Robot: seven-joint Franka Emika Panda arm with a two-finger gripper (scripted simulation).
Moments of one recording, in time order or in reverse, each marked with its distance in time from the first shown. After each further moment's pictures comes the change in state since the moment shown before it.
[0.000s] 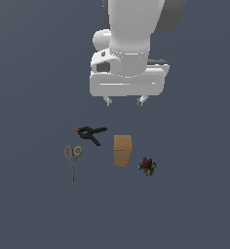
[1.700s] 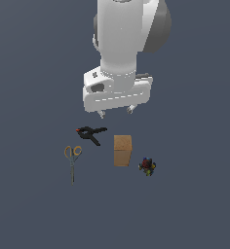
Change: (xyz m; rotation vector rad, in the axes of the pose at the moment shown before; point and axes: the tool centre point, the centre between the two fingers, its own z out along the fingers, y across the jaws) arm 0.003 0.025 0.041 -0.008 -0.008 -0.224
